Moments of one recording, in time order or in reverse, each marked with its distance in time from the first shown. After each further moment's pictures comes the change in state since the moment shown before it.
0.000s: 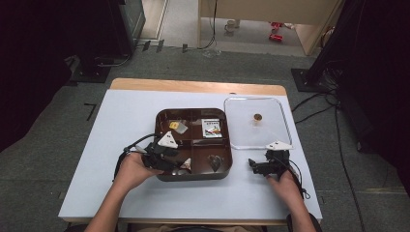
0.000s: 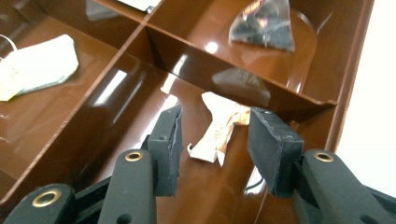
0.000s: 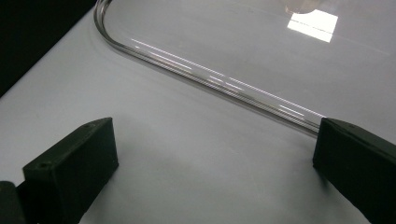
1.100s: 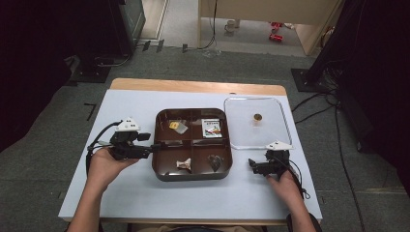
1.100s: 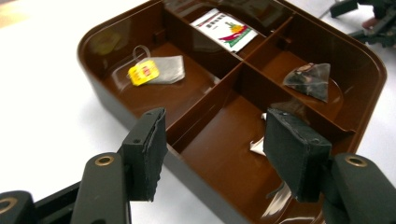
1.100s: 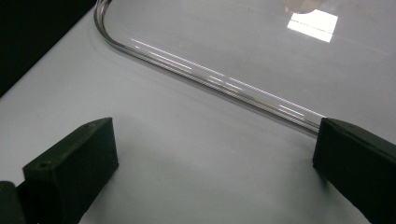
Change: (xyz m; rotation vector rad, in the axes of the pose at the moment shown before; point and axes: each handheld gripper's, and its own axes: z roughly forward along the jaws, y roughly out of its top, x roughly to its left) left arm 0.036 -0.025 -0.073 -0.223 0.115 -0.206; right arm 0.000 0.000 0.000 -0.001 0.000 0.000
